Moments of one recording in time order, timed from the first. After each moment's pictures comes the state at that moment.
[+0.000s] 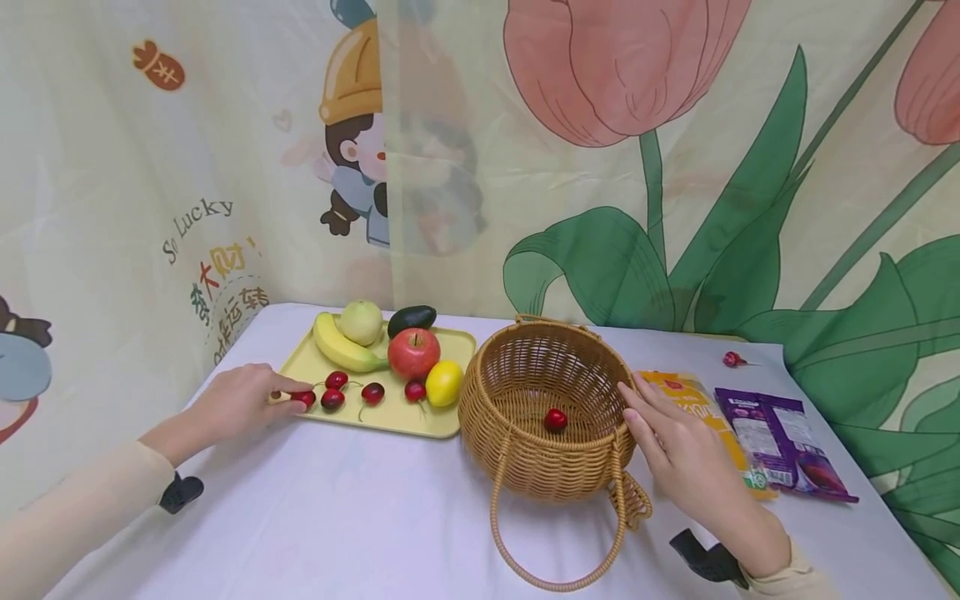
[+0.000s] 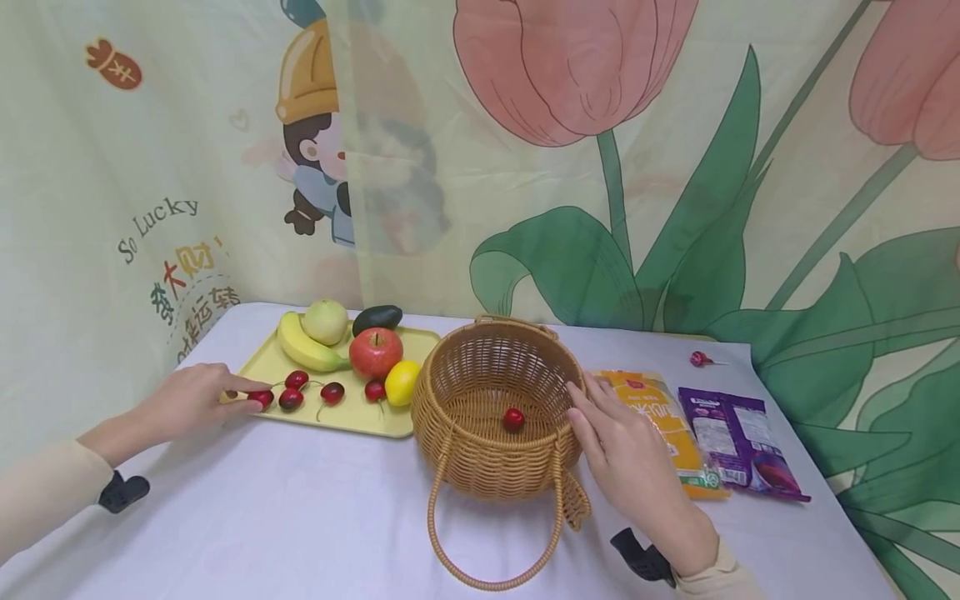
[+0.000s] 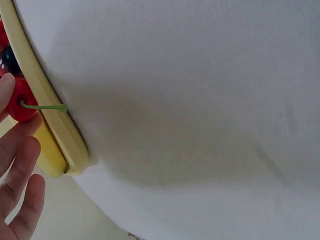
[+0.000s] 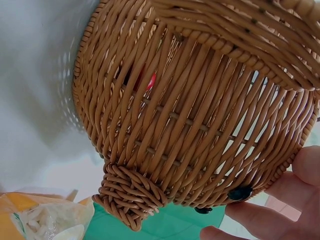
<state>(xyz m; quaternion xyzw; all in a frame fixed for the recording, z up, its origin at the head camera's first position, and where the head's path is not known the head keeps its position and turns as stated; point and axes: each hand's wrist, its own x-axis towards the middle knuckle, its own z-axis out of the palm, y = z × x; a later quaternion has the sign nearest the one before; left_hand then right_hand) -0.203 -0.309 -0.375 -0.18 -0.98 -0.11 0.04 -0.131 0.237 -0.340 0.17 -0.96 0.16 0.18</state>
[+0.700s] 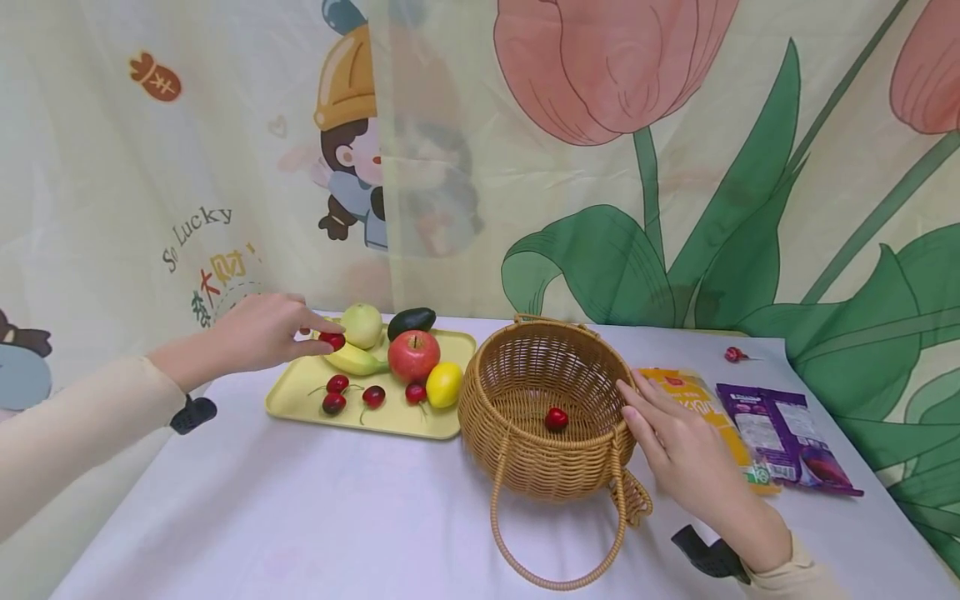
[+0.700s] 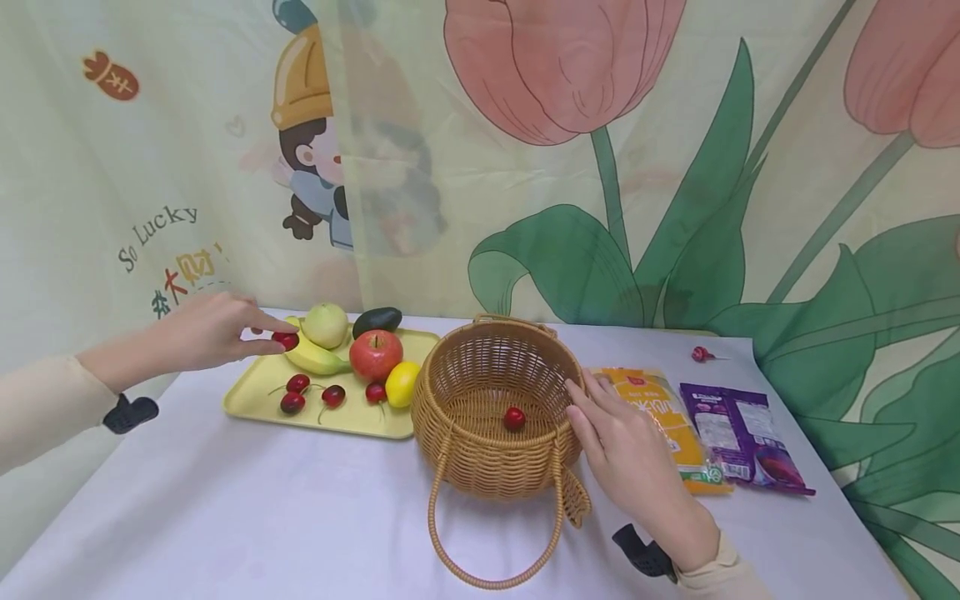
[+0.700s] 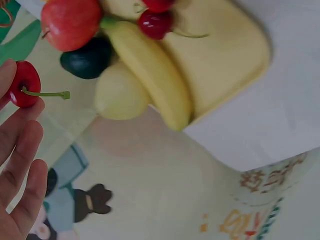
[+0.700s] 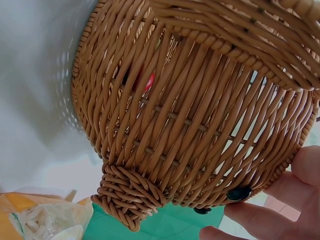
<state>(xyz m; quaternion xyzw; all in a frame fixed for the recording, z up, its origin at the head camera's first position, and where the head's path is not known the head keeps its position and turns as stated) -0.228 -0.264 -0.271 -0.28 -0.96 -0.03 0.08 -0.132 0.236 -0.341 0.17 -0.96 0.16 0.17</state>
